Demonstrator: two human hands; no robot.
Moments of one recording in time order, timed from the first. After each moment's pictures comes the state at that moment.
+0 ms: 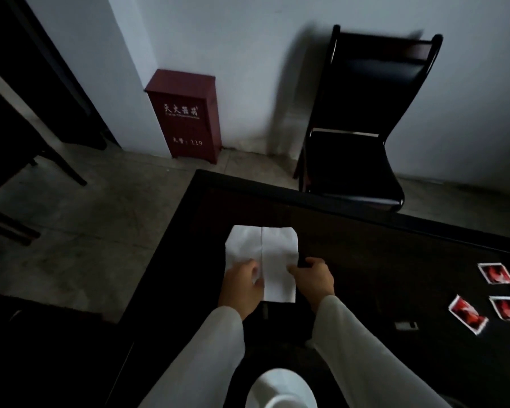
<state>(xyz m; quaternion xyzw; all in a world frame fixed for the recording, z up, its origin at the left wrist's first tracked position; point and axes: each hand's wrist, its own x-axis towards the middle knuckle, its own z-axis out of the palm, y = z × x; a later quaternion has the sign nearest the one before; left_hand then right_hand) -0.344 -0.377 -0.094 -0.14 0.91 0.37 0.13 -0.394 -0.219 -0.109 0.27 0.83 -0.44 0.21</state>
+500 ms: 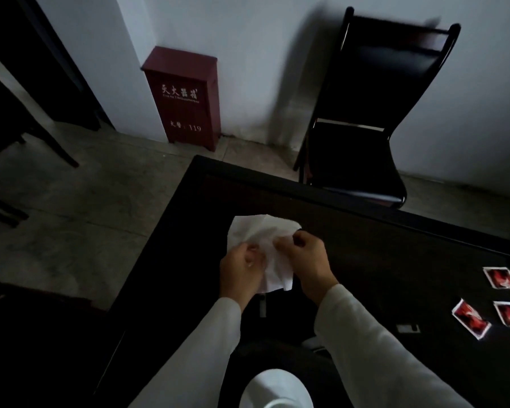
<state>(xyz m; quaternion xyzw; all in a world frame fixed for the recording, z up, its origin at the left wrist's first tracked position) -0.361 -0.372 -0.103 -0.28 0.80 0.53 0.05 -0.407 -0.243 -0.071 0.16 0.76 -0.60 0.19</state>
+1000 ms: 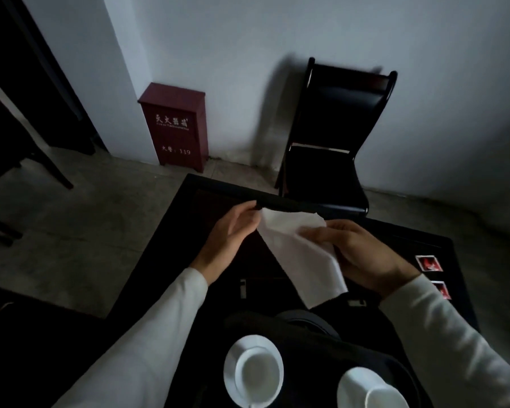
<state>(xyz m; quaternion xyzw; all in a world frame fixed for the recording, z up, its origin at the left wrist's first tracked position) -0.327 -0.381 0.060 -0.05 0.69 0.72 0.07 -0.347 -0.144 0.131 0.01 0.66 -0.66 0.36</state>
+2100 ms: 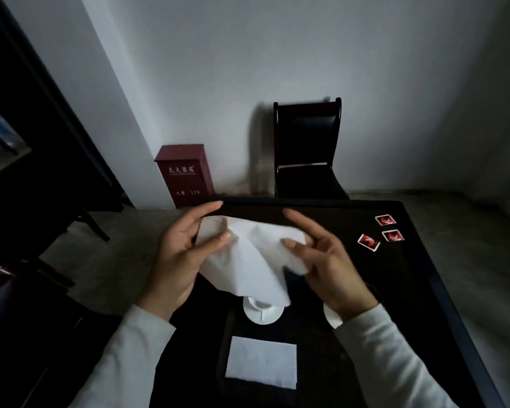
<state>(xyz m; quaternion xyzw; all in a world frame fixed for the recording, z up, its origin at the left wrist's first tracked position) -0.057 -0.365 0.238 0.05 0.63 0.77 -0.08 -0.073 -0.134 0.203 -0.07 0.47 -0.87 0.12</state>
